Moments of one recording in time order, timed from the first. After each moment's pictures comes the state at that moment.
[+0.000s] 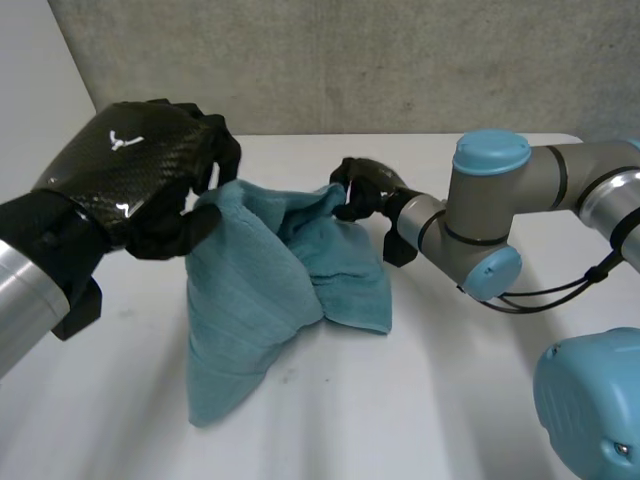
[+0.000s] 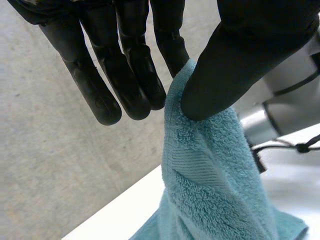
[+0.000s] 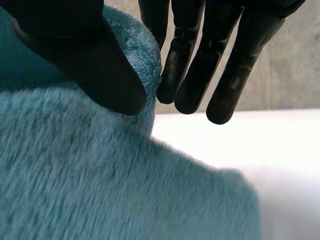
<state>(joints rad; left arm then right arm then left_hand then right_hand) 4.26 -1.32 -1.66 2.99 -1.31 3.29 2.07 -0.47 0.50 0.14 1.22 3.56 1.14 1.20 1.19 1.20 0.97 0.98 1.18 1.18 1.18 0.97</state>
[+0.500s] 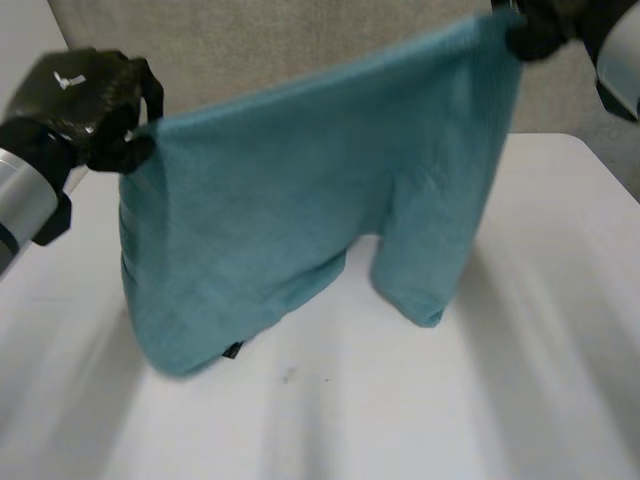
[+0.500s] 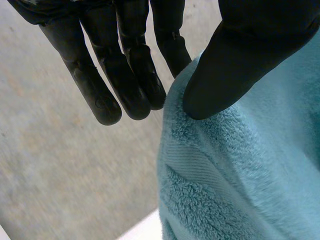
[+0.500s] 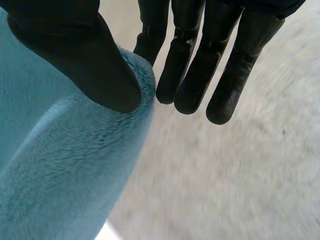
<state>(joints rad) 4.47 -1.51 -1.58 3.19 -1.33 3.32 1.92 -1.38 1.00 0.22 1.40 2.72 1.14 1.20 1.19 1.20 0.97 0.98 1.18 1.18 1.19 0.98</state>
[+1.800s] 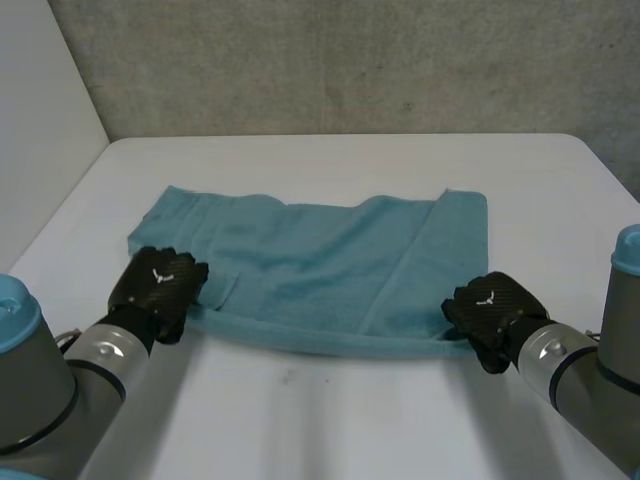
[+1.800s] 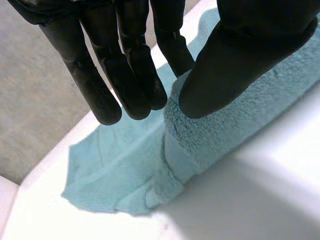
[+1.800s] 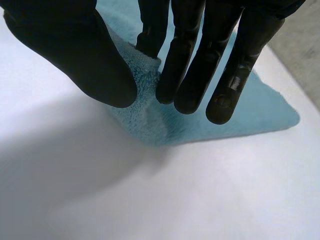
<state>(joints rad) 4.38 -1.74 -2.03 3.52 -1.48 3.65 1.91 -1.33 1.82 0.07 1.42 2.46 1.14 1.20 1.19 1.20 0.98 0.98 1.18 1.19 1.19 0.99</state>
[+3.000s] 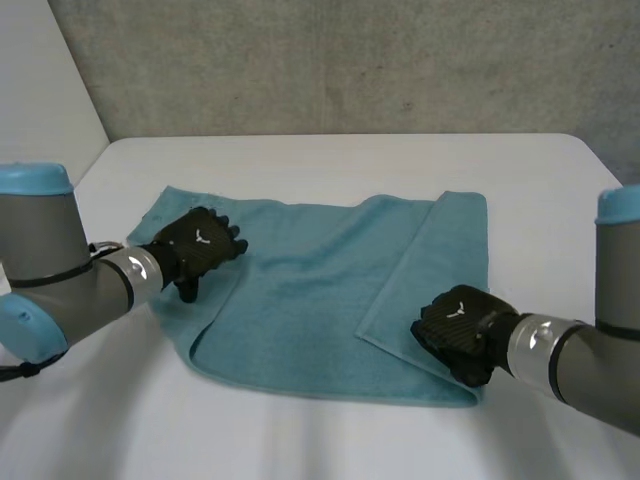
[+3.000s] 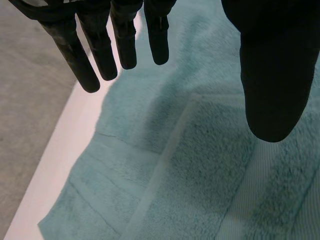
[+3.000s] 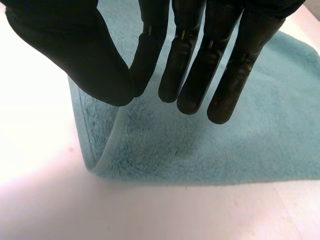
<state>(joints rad) 4.50 -2.17 -1.38 3.07 -1.10 4.12 1.91 -1.25 1.66 0.35 1.22 2.36 0.36 0.36 0.37 0.36 0.18 0.94 1.10 1.09 1.09 0.92</state>
